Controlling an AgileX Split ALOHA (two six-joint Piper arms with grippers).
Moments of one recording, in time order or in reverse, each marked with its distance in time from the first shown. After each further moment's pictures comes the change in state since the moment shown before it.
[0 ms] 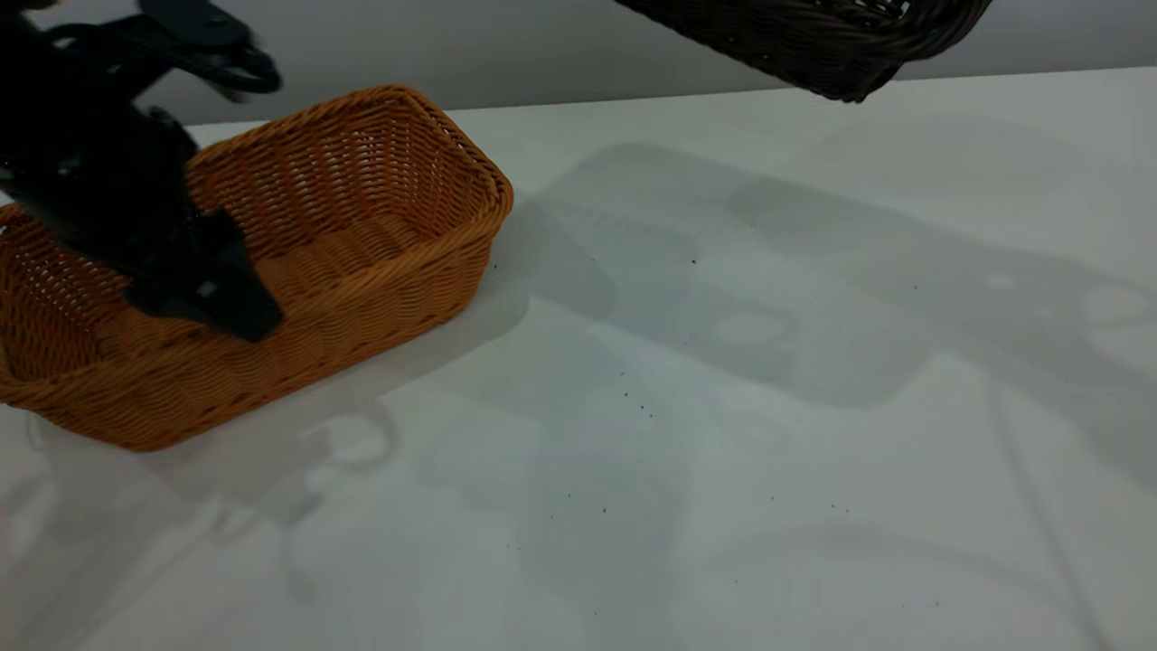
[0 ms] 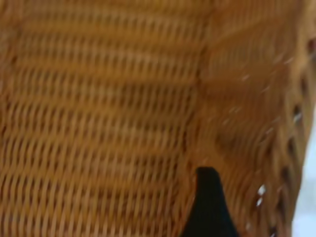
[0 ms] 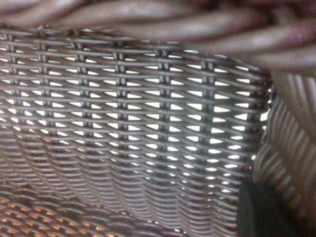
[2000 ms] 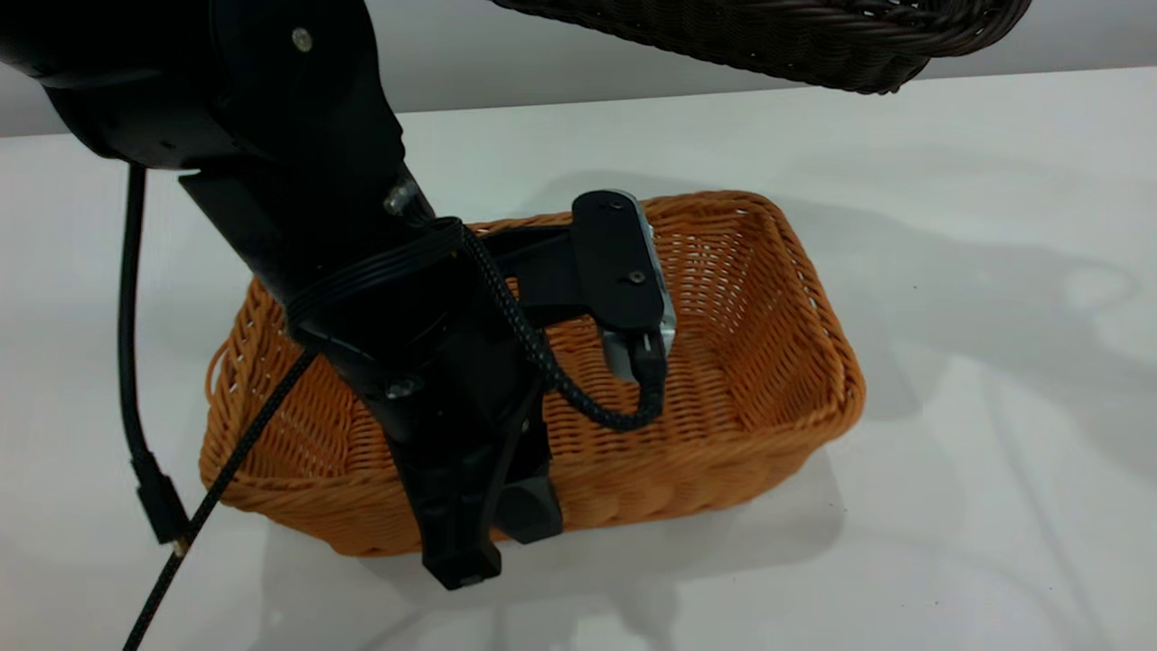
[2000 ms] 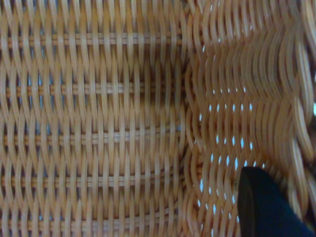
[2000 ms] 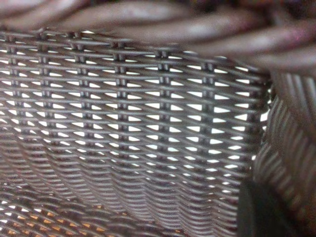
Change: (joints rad) left arm -0.545 0.132 -0.011 0.009 -0.012 0.035; right arm 0.000 0.001 -0.096 -0.126 0.129 -0.064
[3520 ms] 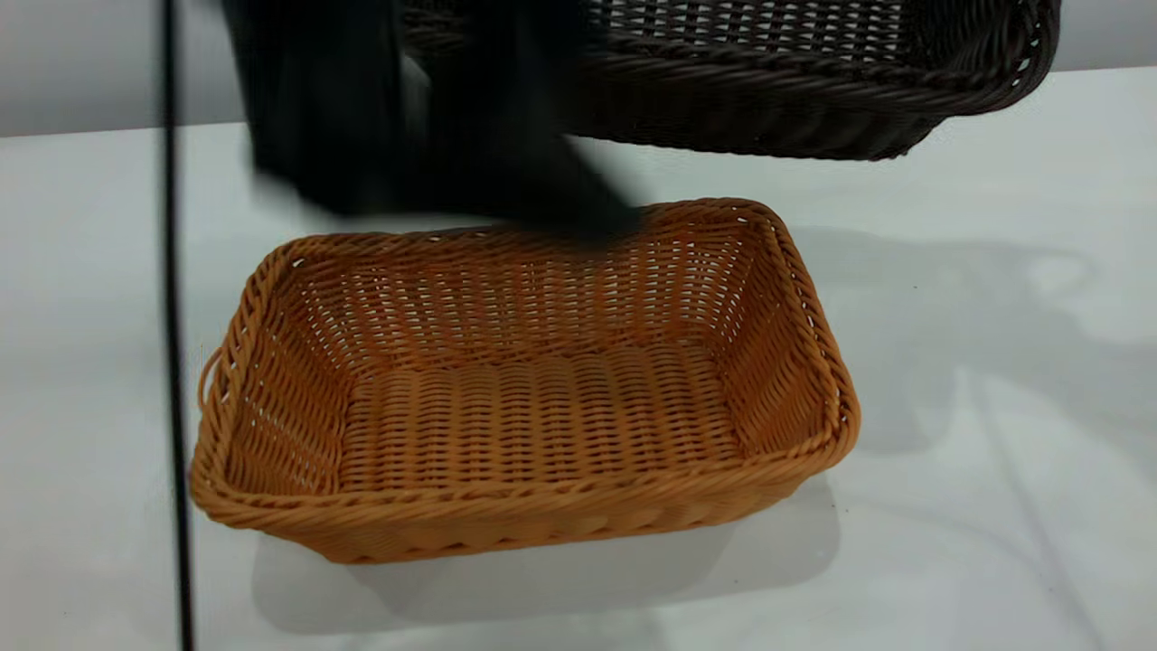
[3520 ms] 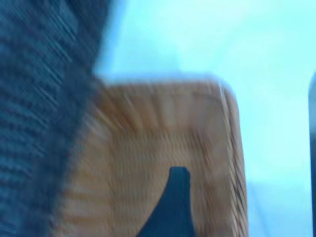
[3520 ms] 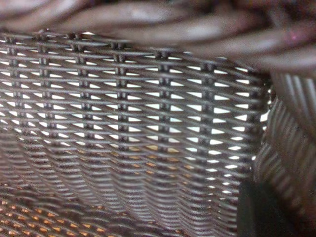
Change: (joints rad) left arm -0.133 -0.599 -0.061 0.102 0.106 -0.205; right arm 0.002 0.074 -0.077 0.002 0.167 -0.138
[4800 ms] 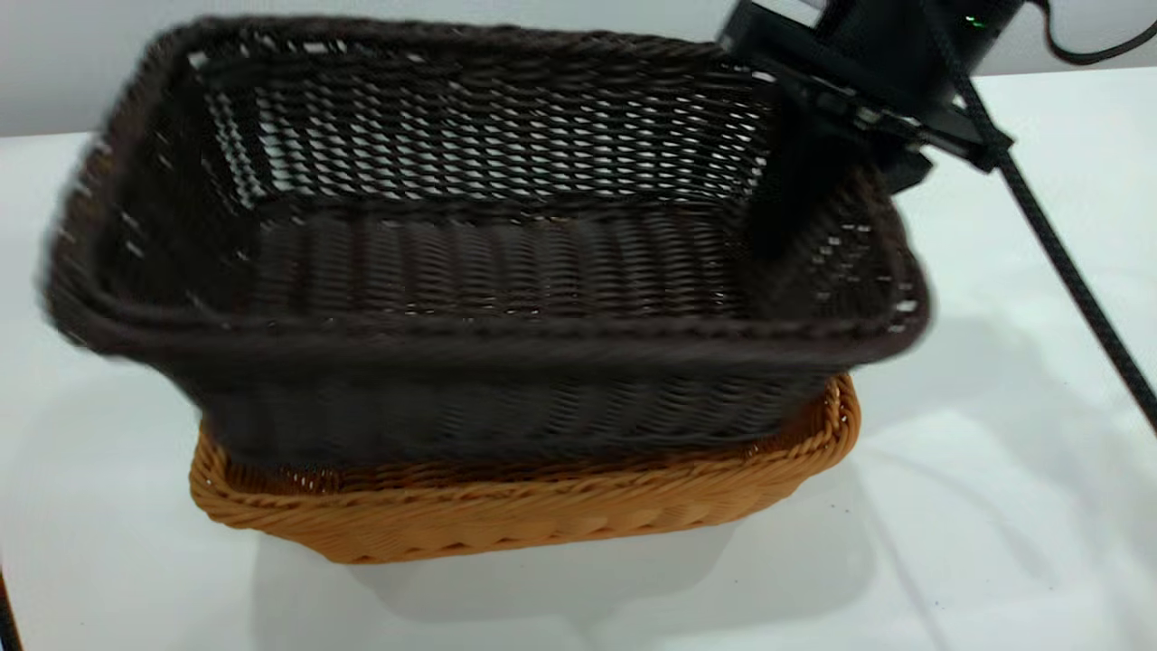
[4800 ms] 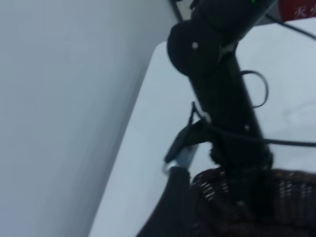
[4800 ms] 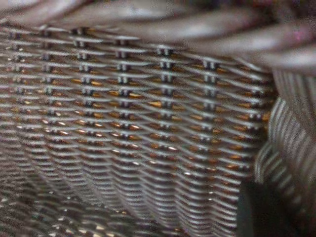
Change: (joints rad) left arm 0.003 -0.108 -0.226 0.192 -0.029 -0.136; right arm 0.148 0.271 -0.028 0.180 0.257 -0.198
